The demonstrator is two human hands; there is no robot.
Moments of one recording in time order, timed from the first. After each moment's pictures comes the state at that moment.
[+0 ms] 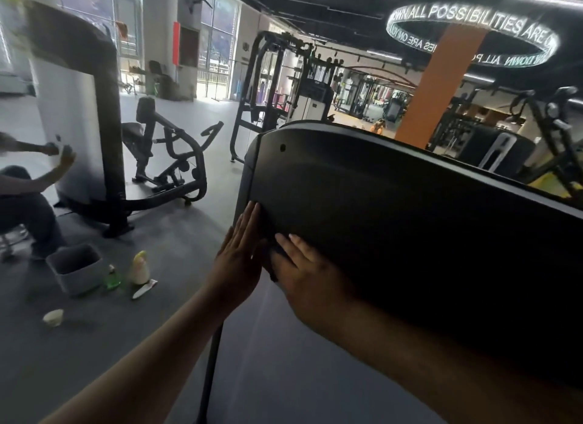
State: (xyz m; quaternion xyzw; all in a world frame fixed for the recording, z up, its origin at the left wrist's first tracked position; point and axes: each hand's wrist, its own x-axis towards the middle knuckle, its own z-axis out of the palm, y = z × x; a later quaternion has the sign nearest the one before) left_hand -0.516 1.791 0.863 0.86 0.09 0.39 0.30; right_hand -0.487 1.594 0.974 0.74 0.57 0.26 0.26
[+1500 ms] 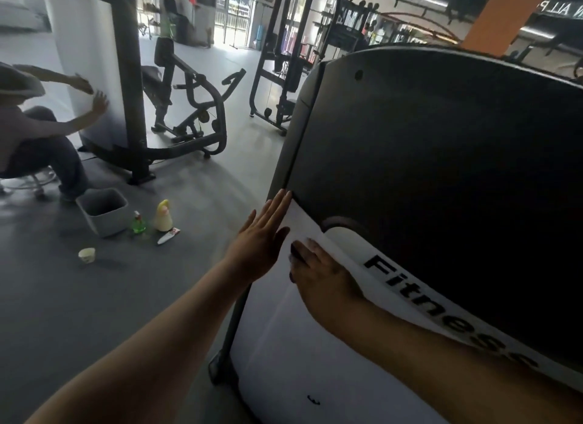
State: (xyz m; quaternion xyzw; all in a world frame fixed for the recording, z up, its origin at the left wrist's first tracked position) left_hand -0.533 1.825 0.772 0.92 0.10 0.25 0.30; right_hand -0.499 1.626 0.833 0.66 0.56 0.22 0.44
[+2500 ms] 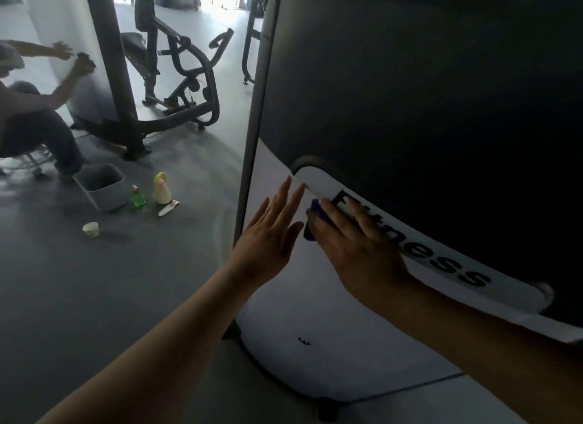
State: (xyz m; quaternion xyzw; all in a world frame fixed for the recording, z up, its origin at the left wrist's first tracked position) left_hand -0.571 1.702 0.764 0.92 0.06 0.28 0.27; right_hand -0.482 1.499 0.838 0.72 0.55 0.34 0.25
